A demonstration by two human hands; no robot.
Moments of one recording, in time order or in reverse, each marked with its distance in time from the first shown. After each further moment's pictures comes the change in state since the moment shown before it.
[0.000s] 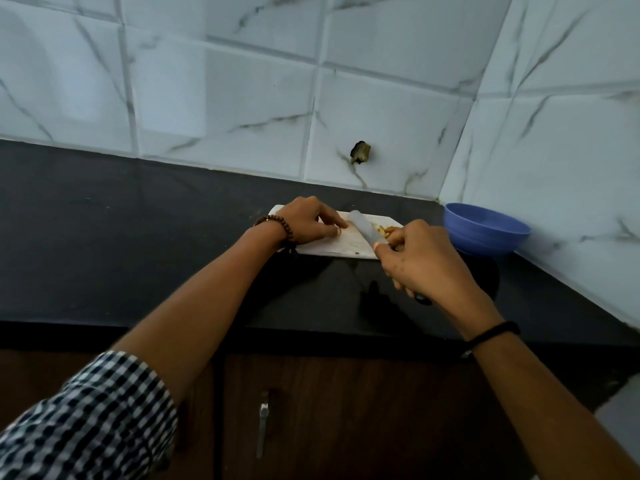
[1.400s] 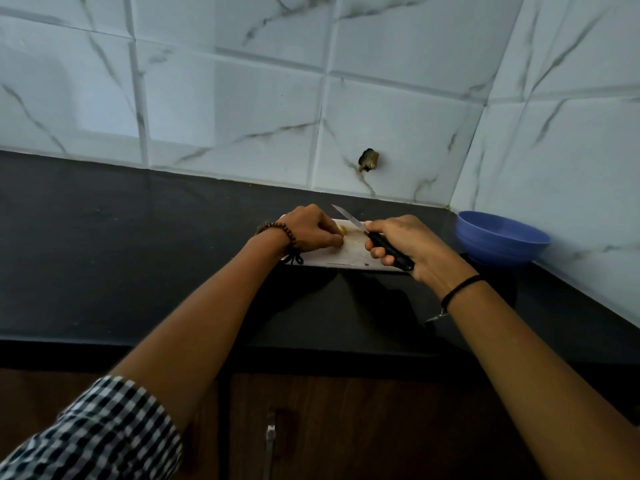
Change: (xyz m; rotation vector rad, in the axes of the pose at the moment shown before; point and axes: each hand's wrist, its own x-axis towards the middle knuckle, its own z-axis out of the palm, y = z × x) left_hand 0.000 -0.005 -0.005 -0.090 -0.013 -0.183; right_hand 0.064 -0.010 0.021 0.867 -0.226 0.282
